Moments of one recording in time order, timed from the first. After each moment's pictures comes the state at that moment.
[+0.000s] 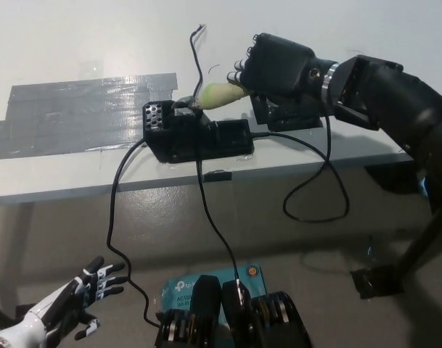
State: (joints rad) left_arm -0.04 0.49 -0.05 -0.12 -0.21 0.45 -0.47; right_arm -1.31 -0.30 1.01 1.09 -1.16 -0.47 -0.38
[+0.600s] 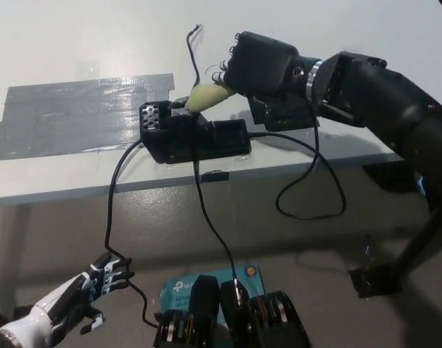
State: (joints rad) left_arm -0.06 0.49 -0.07 -0.12 -0.20 0.45 -0.47; right_arm -1.33 -0.27 1.02 1.08 -1.19 -0.47 -0.39
